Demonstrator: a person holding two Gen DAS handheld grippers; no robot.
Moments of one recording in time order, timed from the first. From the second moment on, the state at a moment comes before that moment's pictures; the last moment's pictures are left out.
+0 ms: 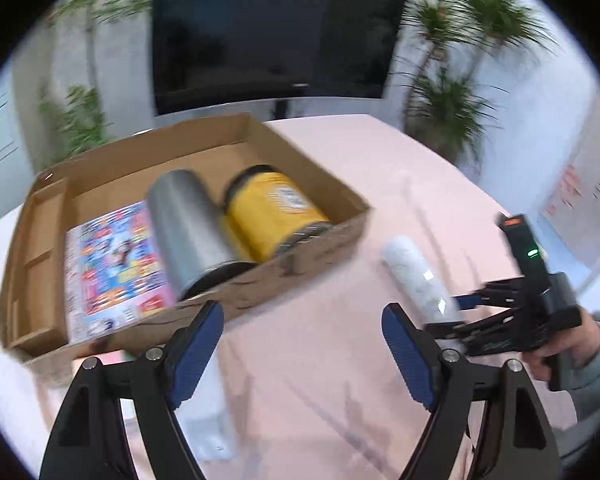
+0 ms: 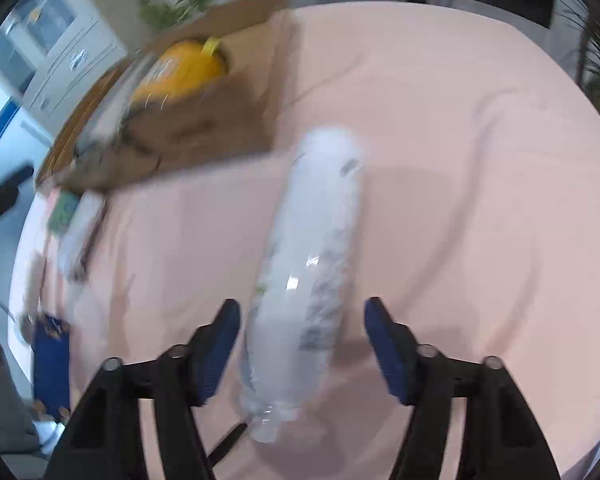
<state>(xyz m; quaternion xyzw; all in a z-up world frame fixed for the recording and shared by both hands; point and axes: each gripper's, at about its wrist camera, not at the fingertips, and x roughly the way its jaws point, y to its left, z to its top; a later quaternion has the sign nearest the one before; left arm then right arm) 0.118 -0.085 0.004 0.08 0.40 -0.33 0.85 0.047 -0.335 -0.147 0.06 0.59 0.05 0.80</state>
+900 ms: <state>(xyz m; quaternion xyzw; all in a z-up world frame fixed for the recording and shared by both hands) 0.077 -0.139 -0.093 0.09 0.60 -0.42 0.67 0.059 -0.299 -0.155 0.19 0.61 0.19 0.75</state>
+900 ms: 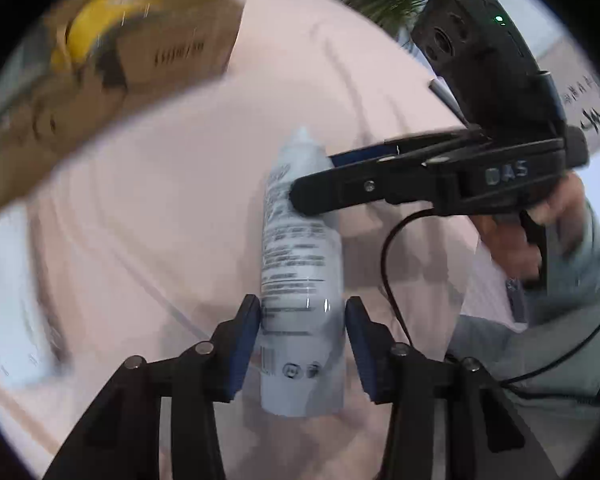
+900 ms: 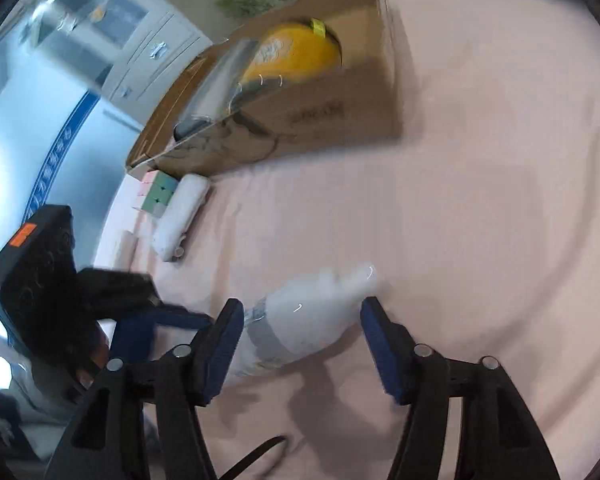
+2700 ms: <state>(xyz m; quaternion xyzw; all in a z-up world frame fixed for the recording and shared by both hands) 0.013 0.067 0.039 -0.03 0.44 -0.13 0.89 -0.040 -0.222 -0.040 0.00 0.40 0.18 0.90</state>
